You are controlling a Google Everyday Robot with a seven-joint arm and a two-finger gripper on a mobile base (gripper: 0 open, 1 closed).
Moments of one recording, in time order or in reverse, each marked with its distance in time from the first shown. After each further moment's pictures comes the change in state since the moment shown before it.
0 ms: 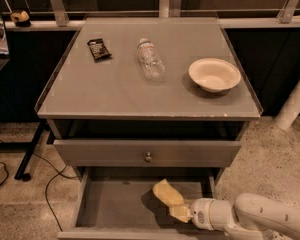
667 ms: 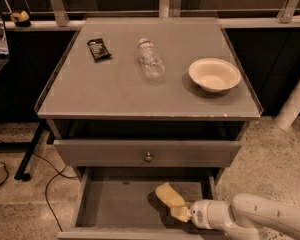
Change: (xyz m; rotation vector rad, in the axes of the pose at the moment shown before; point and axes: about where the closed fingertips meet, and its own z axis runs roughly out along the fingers) arm 0.015 -0.032 0.020 0.026 0.023 0.072
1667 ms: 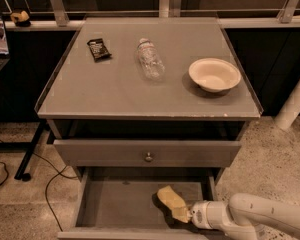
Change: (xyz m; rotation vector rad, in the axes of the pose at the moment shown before) arm 0.012 -0.022 0.015 0.020 0.040 0.041
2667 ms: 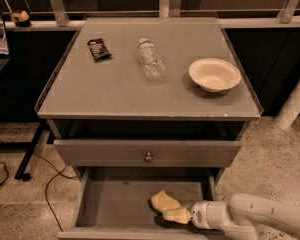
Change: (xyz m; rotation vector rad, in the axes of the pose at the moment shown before) arm 0.000 0.000 0.000 0.000 0.000 0.000
